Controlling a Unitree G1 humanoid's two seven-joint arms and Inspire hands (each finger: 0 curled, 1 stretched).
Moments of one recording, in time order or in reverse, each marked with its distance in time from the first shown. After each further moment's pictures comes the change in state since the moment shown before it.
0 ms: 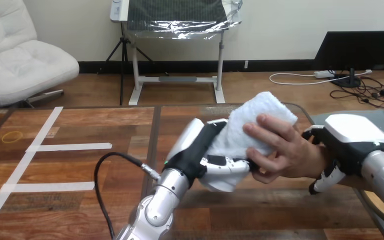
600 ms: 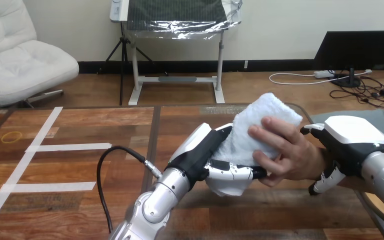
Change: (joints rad) left arm 0.000 0.028 -0.010 -0.049 -0.002 0.037 -0.101; right arm 0.004 0.000 0.000 -0.002 0.007 -0.001 0.002
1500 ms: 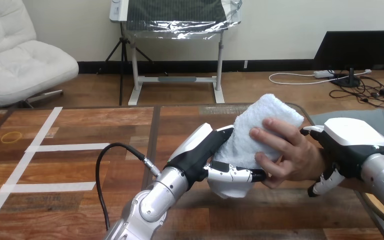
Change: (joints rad) left arm 0.000 0.027 -0.011 -0.021 -0.001 0.000 -0.032; right arm 0.011 0.000 0.000 -0.008 0.009 0.001 0.000
